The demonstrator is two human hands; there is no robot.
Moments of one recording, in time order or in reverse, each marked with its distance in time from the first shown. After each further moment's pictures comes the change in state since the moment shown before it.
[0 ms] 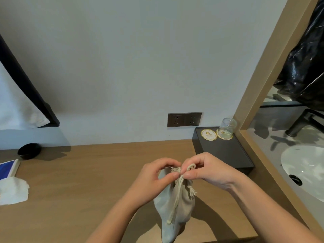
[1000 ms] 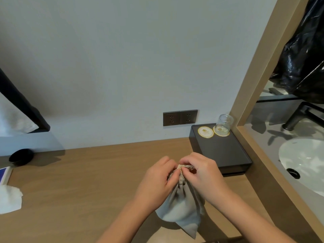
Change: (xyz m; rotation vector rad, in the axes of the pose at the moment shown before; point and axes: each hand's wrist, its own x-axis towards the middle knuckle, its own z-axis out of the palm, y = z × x) left_hand 0.014 -0.002 0.029 0.320 0.072 0.112; right_hand 0.007 0.044 0.019 -0.767 0.645 -0.394
